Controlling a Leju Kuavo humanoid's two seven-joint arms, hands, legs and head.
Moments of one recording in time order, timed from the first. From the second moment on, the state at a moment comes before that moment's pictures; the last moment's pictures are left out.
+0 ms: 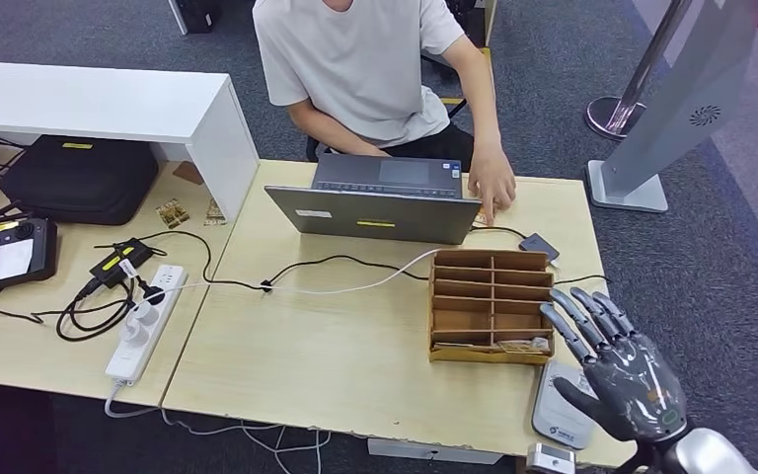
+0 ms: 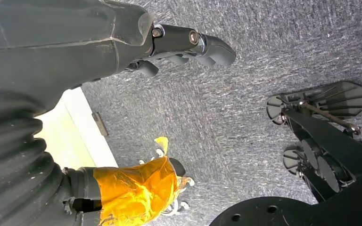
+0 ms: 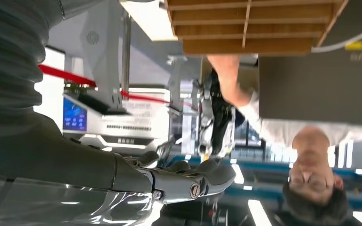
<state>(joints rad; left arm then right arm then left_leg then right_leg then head) 0.05 0.19 -0.13 -0.16 0.19 -0.22 -0.09 0.07 -0.64 0.41 -1.83 1.05 -0.38 -0.17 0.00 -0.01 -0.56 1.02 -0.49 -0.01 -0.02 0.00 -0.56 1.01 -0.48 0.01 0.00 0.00</state>
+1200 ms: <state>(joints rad) 0.03 0.18 -0.13 -0.16 0.19 -0.24 -0.09 -0.07 -0.39 0.63 -1.46 1.14 -0.53 -0.14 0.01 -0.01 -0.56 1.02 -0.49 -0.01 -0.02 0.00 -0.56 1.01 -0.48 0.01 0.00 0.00</state>
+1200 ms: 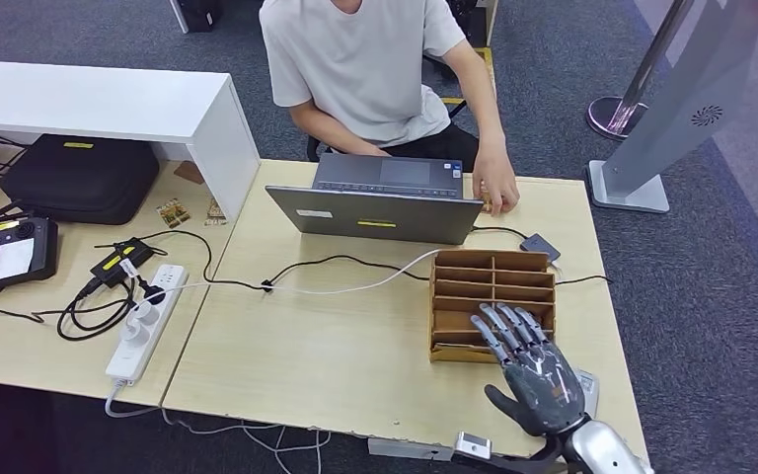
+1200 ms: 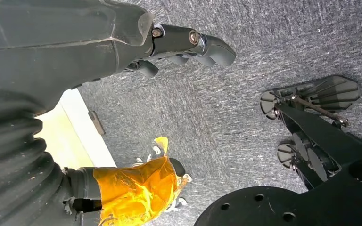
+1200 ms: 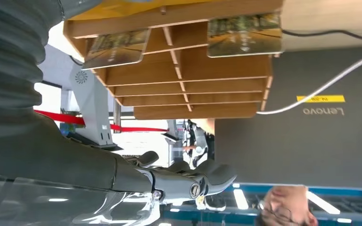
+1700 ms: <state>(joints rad) 0.03 0.19 -0.15 -0.16 0.19 -0.24 -0.09 -0.05 -0.31 0.60 -1.38 1.27 -0.67 -0.11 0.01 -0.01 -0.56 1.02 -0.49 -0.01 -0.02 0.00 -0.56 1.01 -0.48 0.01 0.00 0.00</state>
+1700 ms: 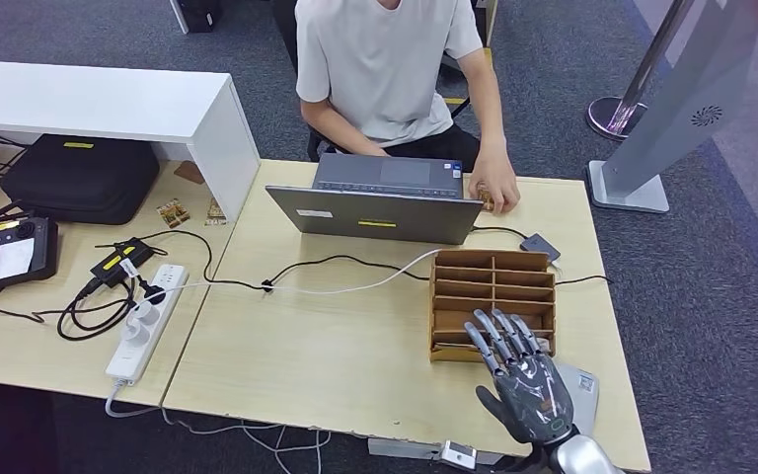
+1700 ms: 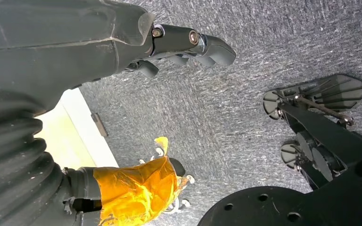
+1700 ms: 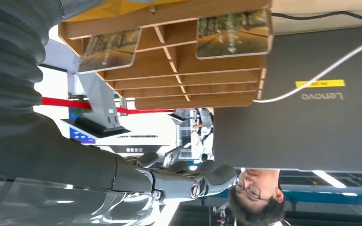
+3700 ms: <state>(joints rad) 0.03 0.19 -0.18 -0.16 0.19 -0.24 -0.07 -0.11 -0.24 0.47 -1.22 1.21 -0.62 -0.07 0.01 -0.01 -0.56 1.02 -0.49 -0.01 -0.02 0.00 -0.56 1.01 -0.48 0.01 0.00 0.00</state>
